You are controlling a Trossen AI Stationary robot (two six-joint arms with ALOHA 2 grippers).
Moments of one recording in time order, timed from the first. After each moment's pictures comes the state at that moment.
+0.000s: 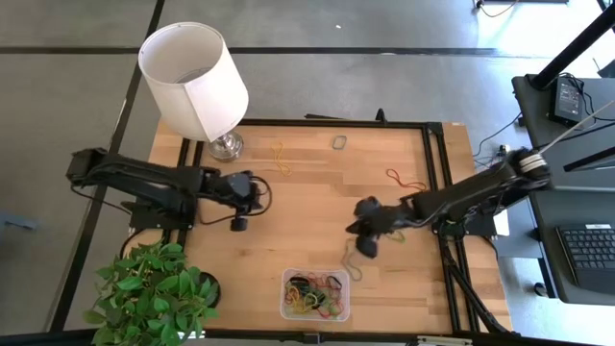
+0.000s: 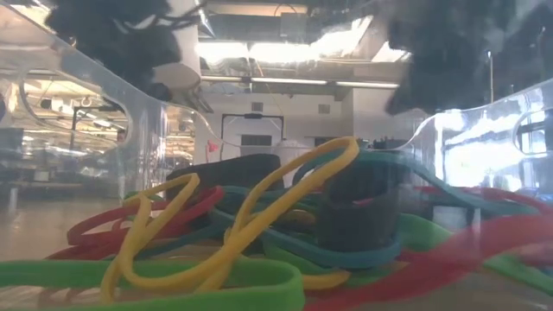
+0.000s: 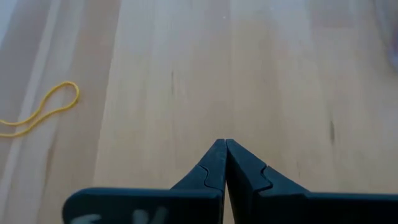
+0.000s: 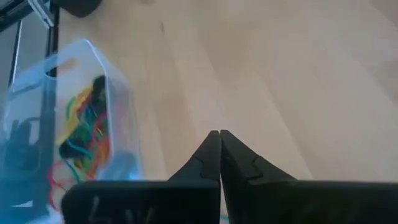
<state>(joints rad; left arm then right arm) 0.00 1.08 0.61 -0.42 -0.03 -0.02 0.32 1.30 0.71 -0.15 0.18 0.67</state>
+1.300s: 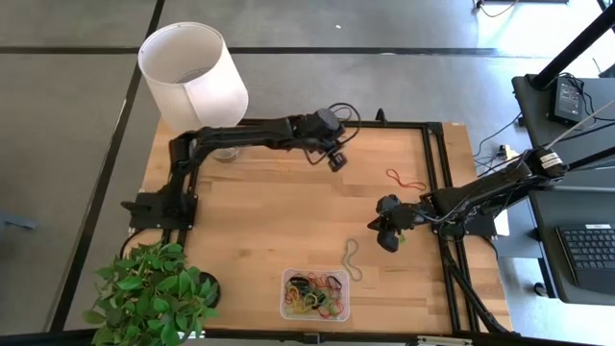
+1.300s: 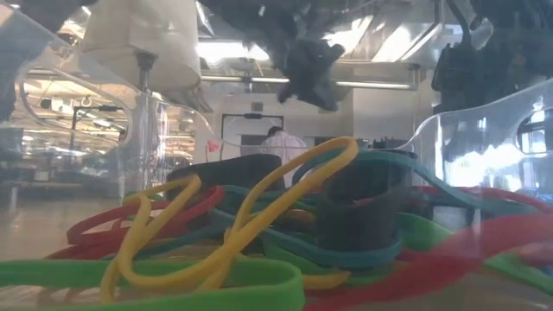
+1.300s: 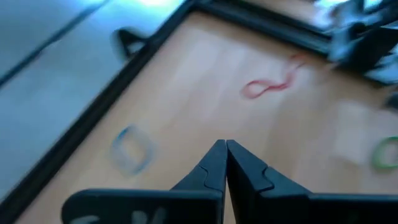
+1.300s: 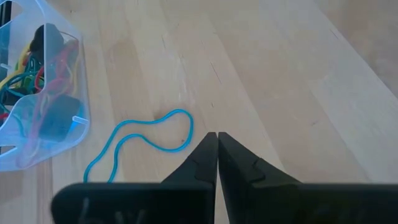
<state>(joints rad) 0.30 2.00 1.74 -0.42 -0.07 -0.17 0.31 1.04 0.40 -0.16 0.18 0.70</state>
